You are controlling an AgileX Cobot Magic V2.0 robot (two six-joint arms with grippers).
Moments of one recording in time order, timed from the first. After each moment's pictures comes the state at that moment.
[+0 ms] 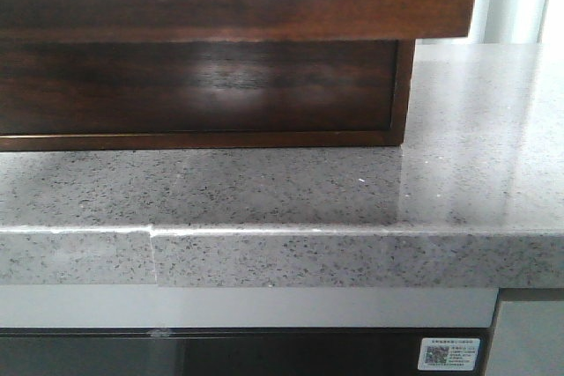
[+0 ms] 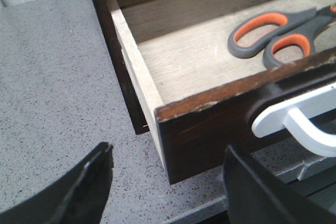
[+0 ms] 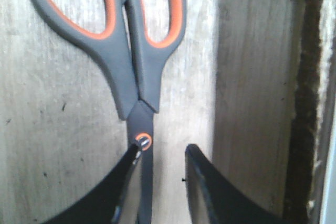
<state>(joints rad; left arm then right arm) -0.14 0.48 -0.69 -0.29 0.75 0.42 0.83 1.69 -1.83 -0.30 1.24 -0.71</state>
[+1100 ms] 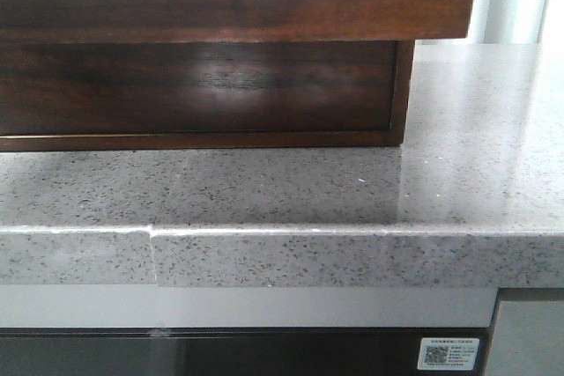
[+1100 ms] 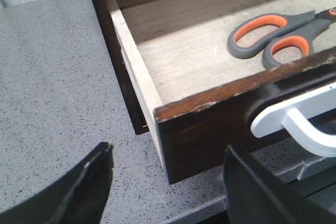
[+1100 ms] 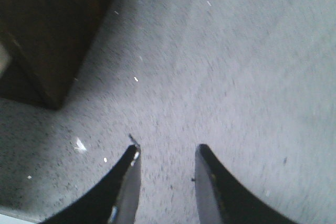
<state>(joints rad) -0.14 0.48 -0.69 -0.29 0.75 0.42 0.07 0.91 -1.08 -0.03 0.91 -0.09</state>
